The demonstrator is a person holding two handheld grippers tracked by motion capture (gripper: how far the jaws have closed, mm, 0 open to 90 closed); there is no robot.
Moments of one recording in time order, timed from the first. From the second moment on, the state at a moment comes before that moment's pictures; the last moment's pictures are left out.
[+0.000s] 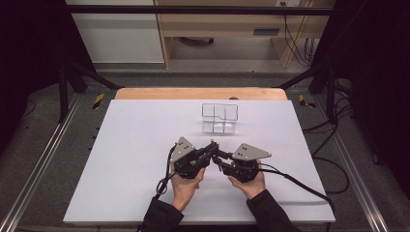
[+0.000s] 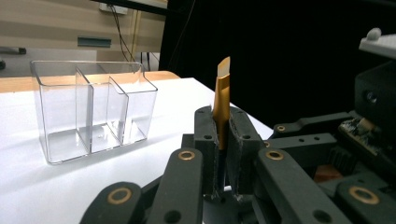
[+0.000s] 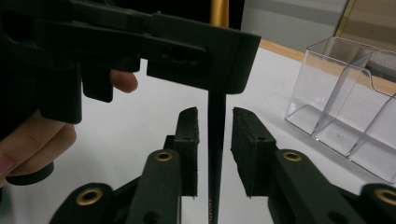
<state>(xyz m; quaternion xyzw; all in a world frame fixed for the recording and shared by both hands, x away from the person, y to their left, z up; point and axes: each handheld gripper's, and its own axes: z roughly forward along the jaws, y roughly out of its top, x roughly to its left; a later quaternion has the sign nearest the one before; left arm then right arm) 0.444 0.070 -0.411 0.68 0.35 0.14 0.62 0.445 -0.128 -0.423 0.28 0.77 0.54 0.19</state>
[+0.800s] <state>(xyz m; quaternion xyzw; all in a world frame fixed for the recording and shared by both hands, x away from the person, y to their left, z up) 0.451 0.098 -0.392 0.69 0.35 0.14 0.62 0.448 -0.133 -0.423 0.30 0.77 0.54 0.19</state>
